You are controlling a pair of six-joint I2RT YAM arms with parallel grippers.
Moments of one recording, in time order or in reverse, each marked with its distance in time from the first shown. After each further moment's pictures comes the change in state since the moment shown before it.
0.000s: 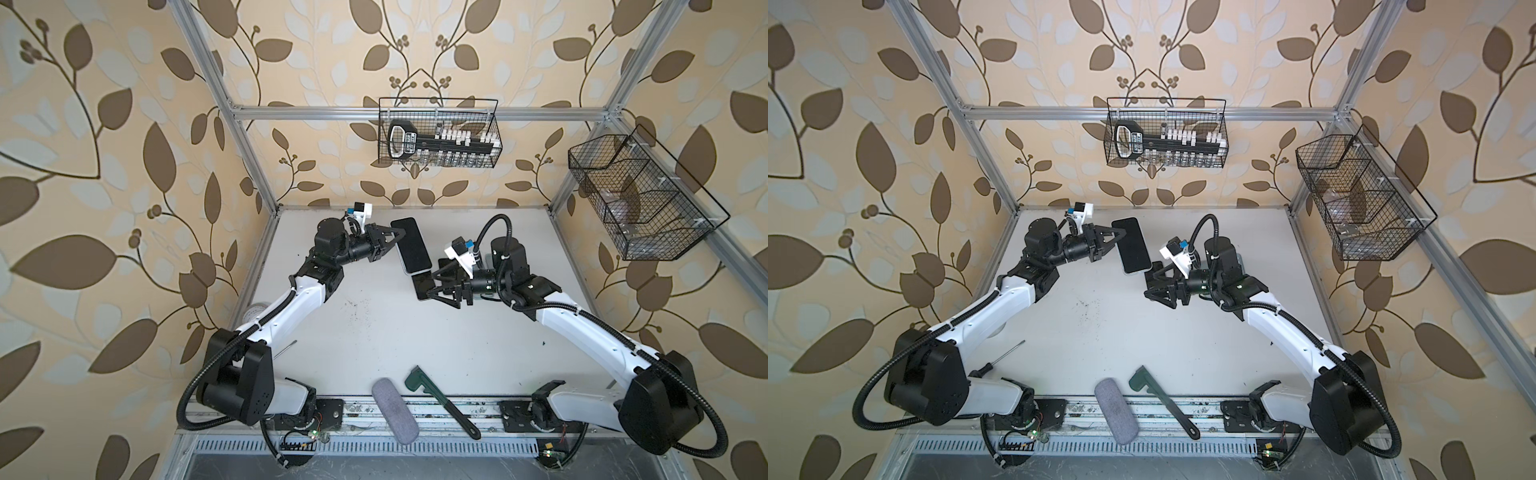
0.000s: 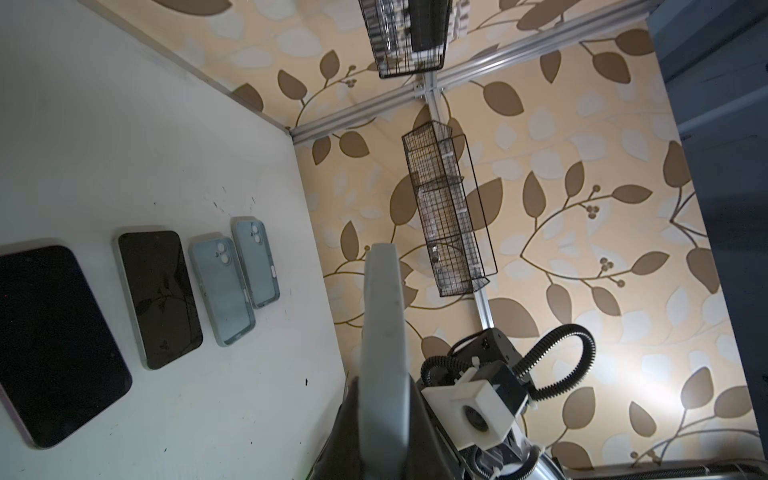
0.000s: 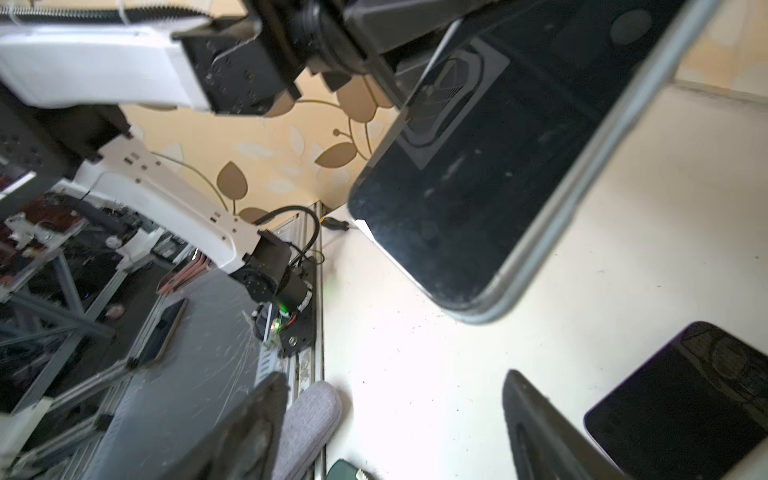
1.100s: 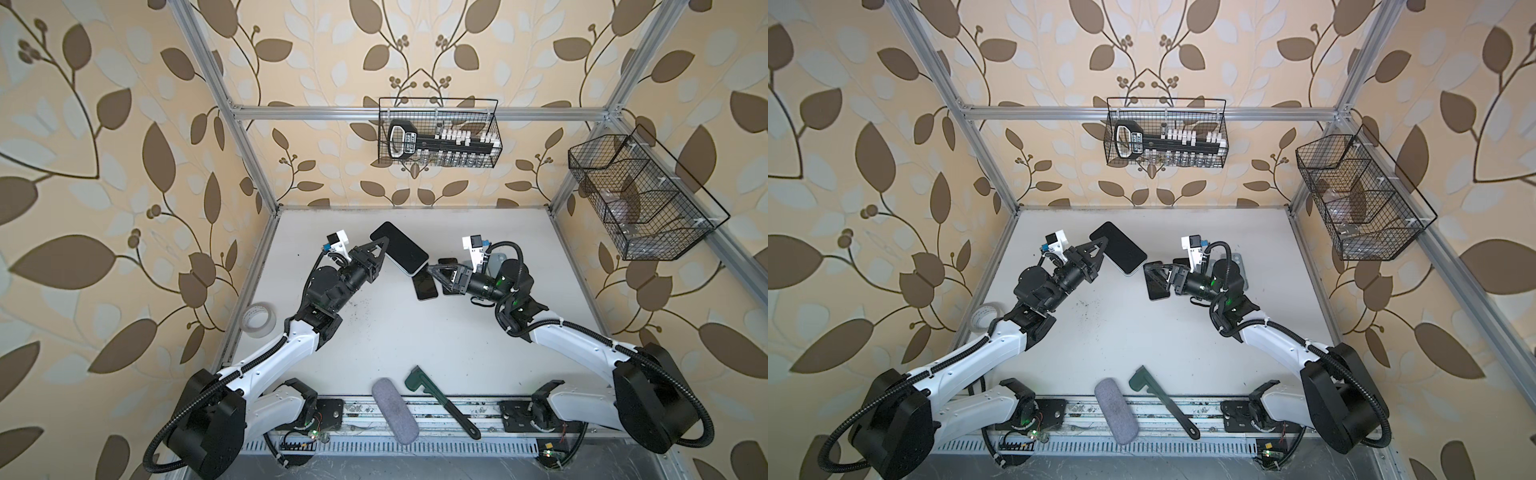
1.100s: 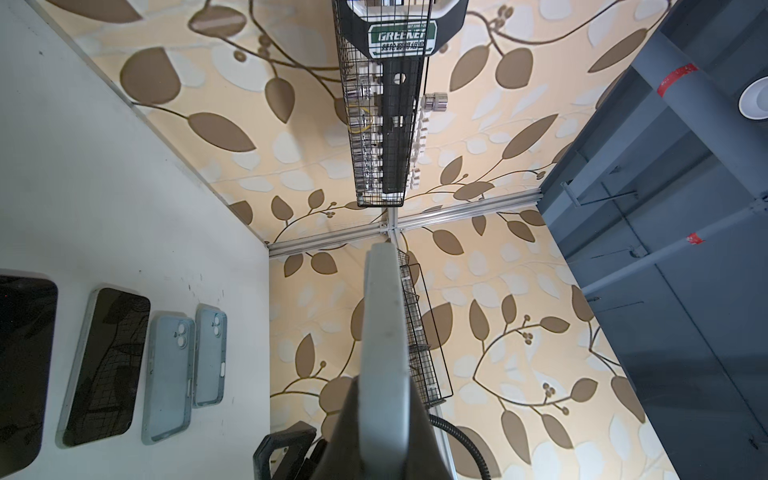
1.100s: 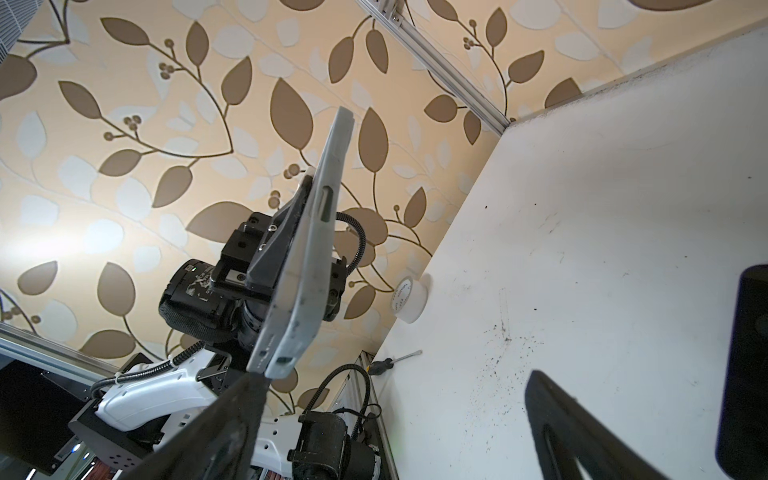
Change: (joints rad) left arm -0.166 -0.222 -0.352 0.347 -0.554 -0.230; right arm 0.039 0.032 -0.269 0.724 0.257 0.805
